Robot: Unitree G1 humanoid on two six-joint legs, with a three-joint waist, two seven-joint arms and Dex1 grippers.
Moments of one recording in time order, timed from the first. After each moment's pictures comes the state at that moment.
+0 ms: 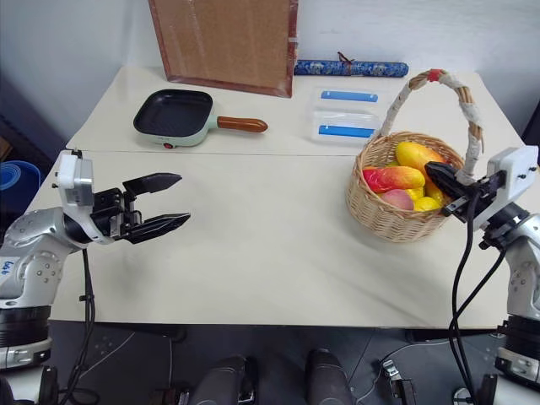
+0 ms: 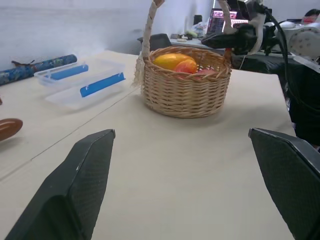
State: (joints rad) left arm -0.39 0.72 0.25 -0.04 -0.70 0.36 -1.11; right arm -0.36 -0.70 -0.48 0.12 0.48 0.23 0.87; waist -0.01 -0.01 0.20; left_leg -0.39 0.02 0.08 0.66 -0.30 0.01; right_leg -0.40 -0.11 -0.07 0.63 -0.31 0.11
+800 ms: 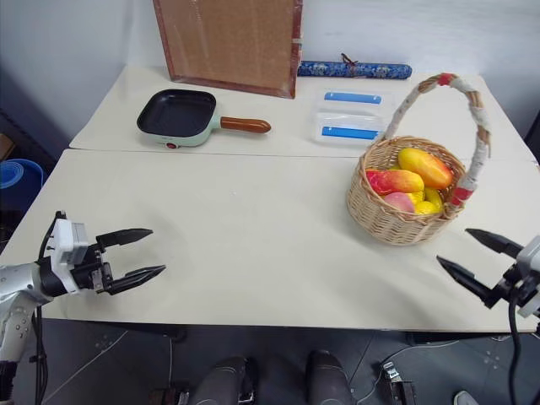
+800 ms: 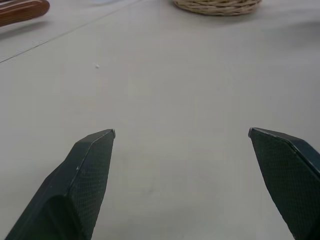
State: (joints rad) left arm 0.03 0.80 0.35 -0.07 -0.51 0.13 -1.16; right arm 0.20 -0.79 -0.65 -0.03 0.48 -0.07 1.20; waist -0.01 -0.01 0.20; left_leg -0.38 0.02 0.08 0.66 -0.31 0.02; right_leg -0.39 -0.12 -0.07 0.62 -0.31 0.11
